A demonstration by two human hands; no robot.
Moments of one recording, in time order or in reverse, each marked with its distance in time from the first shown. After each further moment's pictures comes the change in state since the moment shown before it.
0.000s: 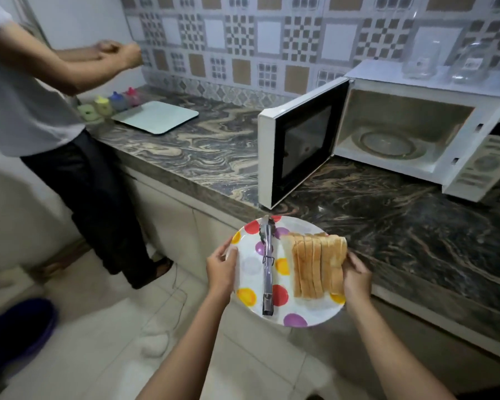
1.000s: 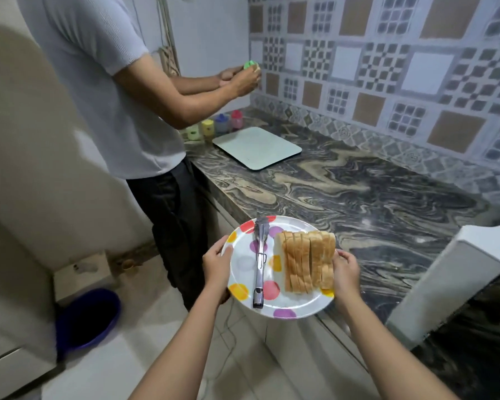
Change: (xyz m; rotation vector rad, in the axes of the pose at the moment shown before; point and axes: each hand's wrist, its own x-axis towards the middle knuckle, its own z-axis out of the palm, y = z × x) left_hand 0.268 0.085 -0.137 -0.072 0.421 0.012; right_hand 0.093 -0.058 0.369 -0.081 -0.379 0.023
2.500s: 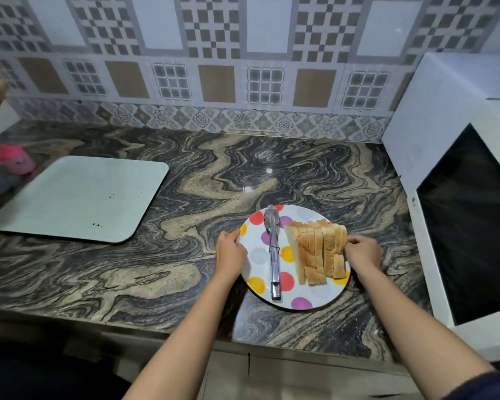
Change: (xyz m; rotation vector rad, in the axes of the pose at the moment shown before) left_hand 0.213 -0.011 0.268 0.758 -0.972 0.388; right_hand 0.160 -0.032 -0.011 -0.438 0.873 0.249
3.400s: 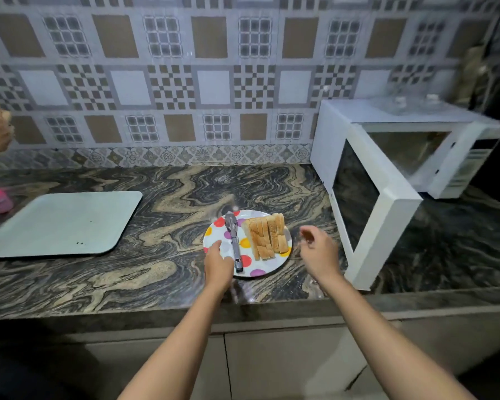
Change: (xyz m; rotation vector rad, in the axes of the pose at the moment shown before) left_hand -0.129 0.038 -0.007 -0.185 -0.009 0.059; right_hand -0.150 0.019 -0.105 0.025 -0.003 -0.483
